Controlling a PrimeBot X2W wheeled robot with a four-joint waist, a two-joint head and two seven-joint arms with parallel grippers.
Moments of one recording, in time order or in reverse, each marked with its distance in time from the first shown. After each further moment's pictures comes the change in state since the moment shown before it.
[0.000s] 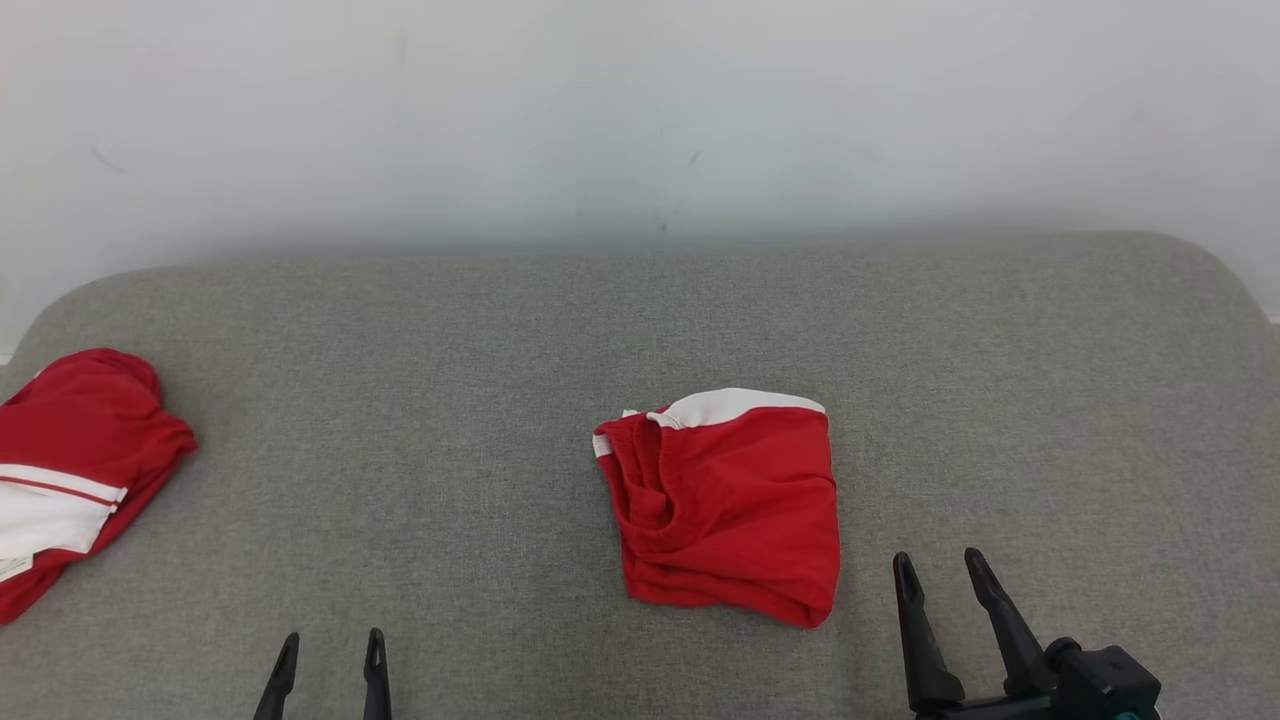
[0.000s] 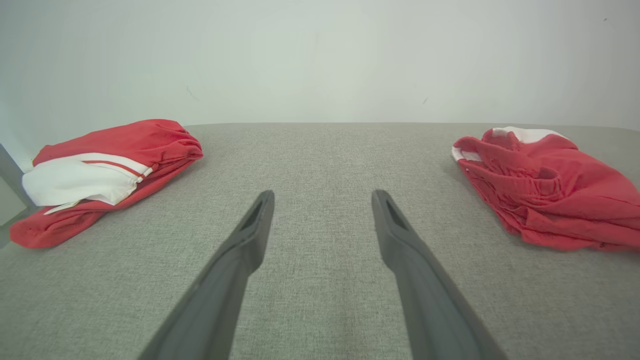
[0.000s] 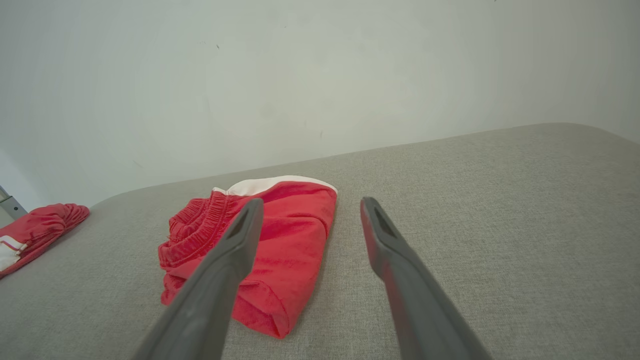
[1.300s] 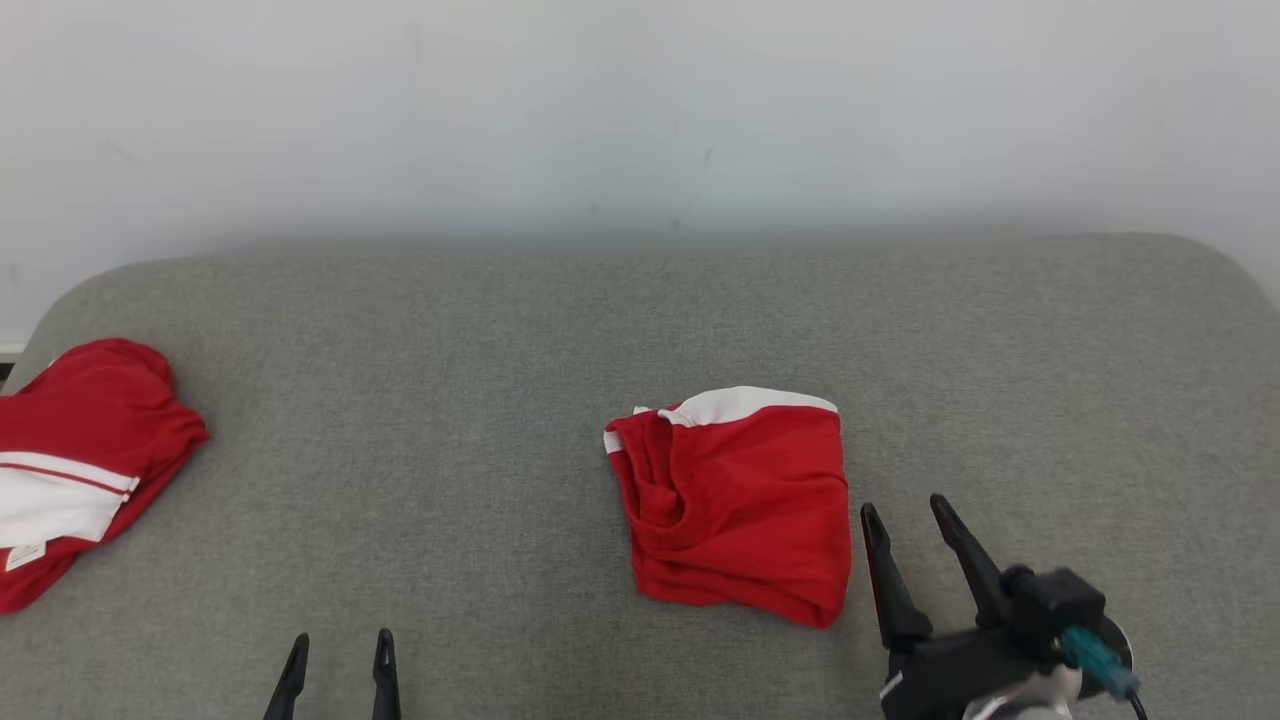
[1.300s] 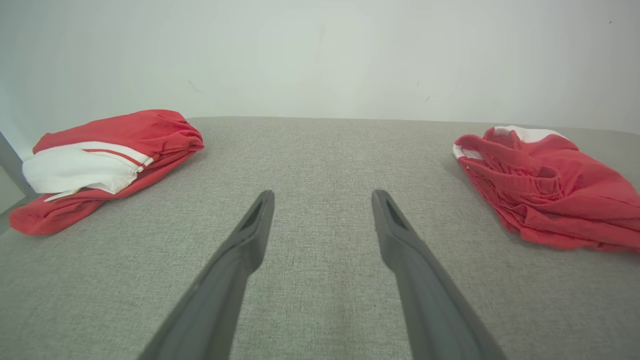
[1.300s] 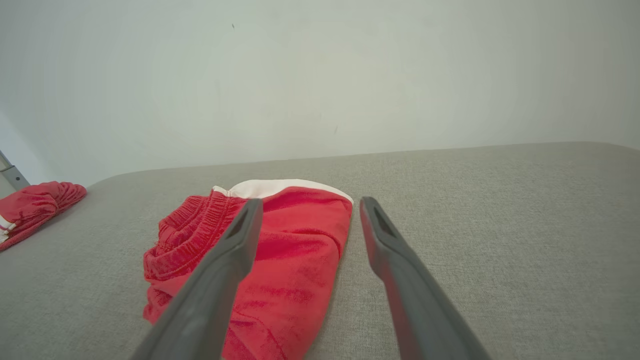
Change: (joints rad) left arm -0.001 0.000 -0.017 0.005 -0.023 0.008 0.000; right arm -0.172 -0.037 0.054 0.181 -0.019 0.000 -0.002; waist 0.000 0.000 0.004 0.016
